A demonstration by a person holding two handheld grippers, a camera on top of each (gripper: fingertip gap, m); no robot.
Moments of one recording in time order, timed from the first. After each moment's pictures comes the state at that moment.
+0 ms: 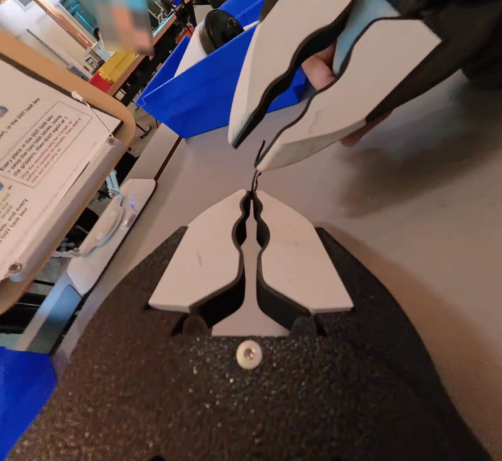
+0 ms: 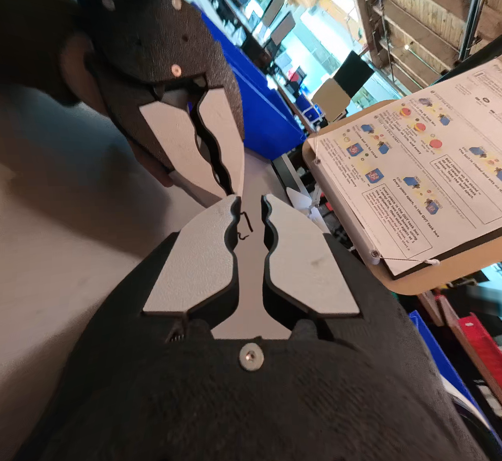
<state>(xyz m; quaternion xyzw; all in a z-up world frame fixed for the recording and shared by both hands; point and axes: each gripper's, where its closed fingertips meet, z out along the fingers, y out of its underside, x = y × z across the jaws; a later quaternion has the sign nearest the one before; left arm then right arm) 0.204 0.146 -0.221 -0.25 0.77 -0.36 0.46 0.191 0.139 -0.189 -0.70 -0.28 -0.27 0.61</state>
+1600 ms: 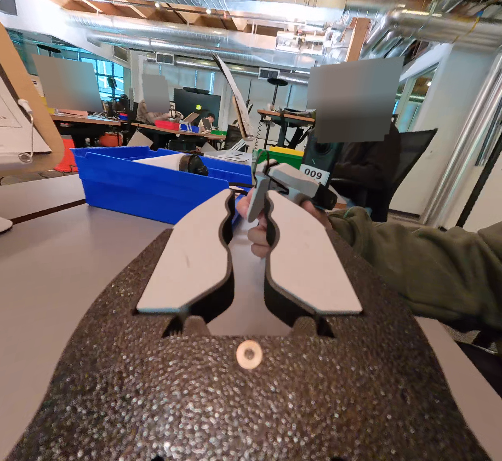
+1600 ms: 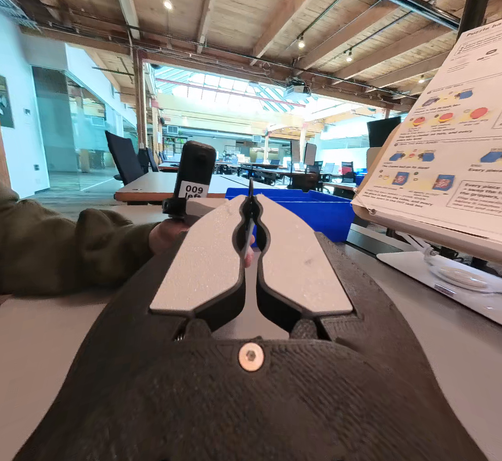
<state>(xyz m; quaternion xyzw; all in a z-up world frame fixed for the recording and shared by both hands) 0.180 0.130 -0.147 -0.30 0.54 -0.74 0.25 0.181 0.120 -0.127 -0.56 -0.10 0.09 0.82</state>
